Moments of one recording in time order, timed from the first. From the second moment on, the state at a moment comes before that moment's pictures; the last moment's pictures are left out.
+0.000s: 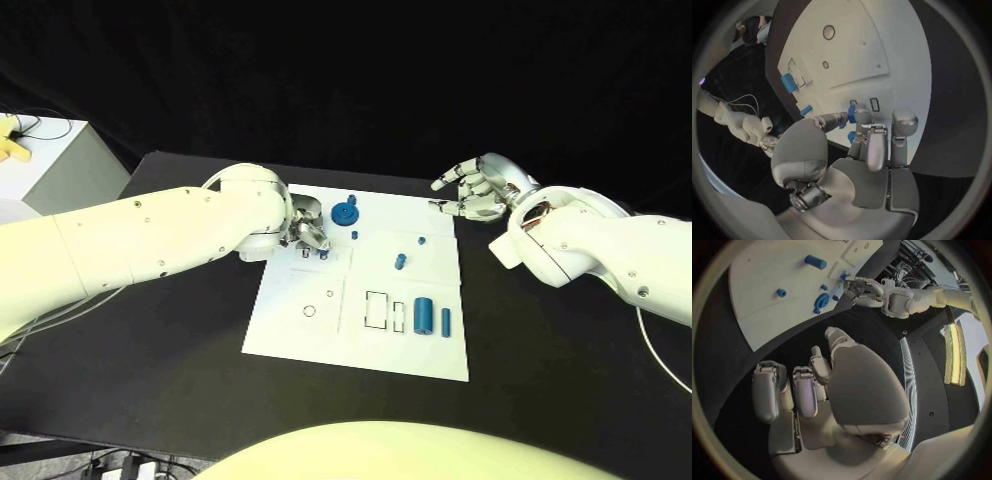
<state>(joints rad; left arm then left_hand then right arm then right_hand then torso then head) 1.28 -0.68 -0.06 1.39 -1.24 0.25 -0.52 0.89 -0.09 0.88 0.13 0.23 0.82 0.08 0.84 0.57 1.17 0.00 1.14 0.78 1.47 -0.06 1.52 1.31 0.13 1.23 0.05 1.28 0.97 1.28 -0.82 -0.12 1.51 -0.88 -0.49 -0.09 1.46 -0.19 0.16 0.29 0.41 0.83 0.17 0.35 0.21 1.26 0.08 1.28 1.23 1.47 0.00 1.53 1.31 0.02 1.47 0.10 1.41 1.31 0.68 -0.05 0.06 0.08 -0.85</state>
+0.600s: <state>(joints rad) 1.28 -0.68 -0.06 1.39 -1.24 0.30 -0.52 0.87 -0.08 0.87 0.12 0.23 0.83 0.07 0.85 0.56 1.19 -0.01 1.16 0.81 1.47 -0.06 1.54 1.31 0.13 1.23 0.05 1.29 0.98 1.28 -0.82 -0.12 1.51 -0.89 -0.49 -0.10 1.46 -0.19 0.16 0.29 0.42 0.83 0.17 0.35 0.21 1.26 0.08 1.28 1.23 1.47 0.00 1.53 1.31 0.02 1.47 0.10 1.41 1.31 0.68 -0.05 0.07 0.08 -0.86</state>
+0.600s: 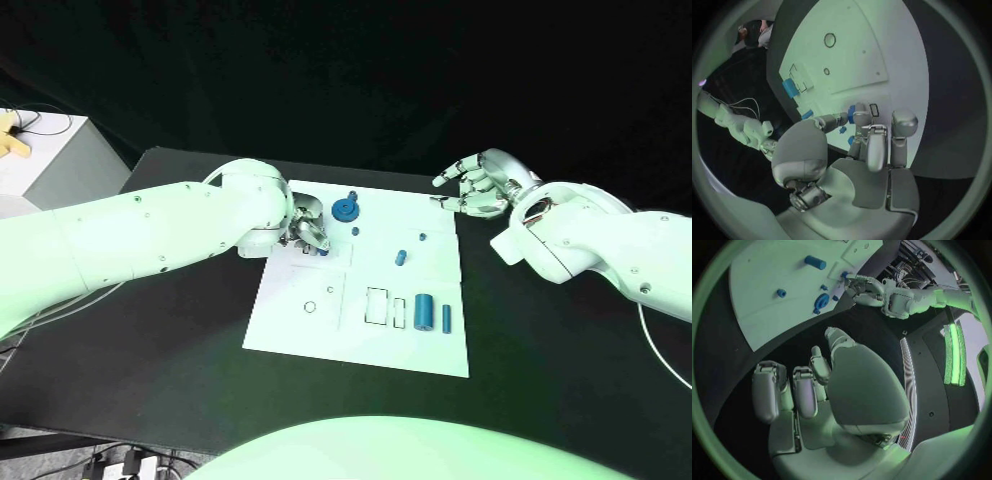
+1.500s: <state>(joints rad) 1.28 -0.69 -0.06 1.41 -1.25 0.31 -0.52 0.83 -0.06 0.86 0.11 0.21 0.85 0.06 0.85 0.51 1.22 -0.02 1.17 0.84 1.47 -0.06 1.55 1.31 0.13 1.24 0.04 1.29 0.99 1.28 -0.82 -0.12 1.51 -0.89 -0.49 -0.10 1.46 -0.19 0.17 0.29 0.42 0.83 0.17 0.35 0.21 1.26 0.08 1.28 1.23 1.47 0.00 1.53 1.31 0.02 1.47 0.10 1.41 1.31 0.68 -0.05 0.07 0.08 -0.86</state>
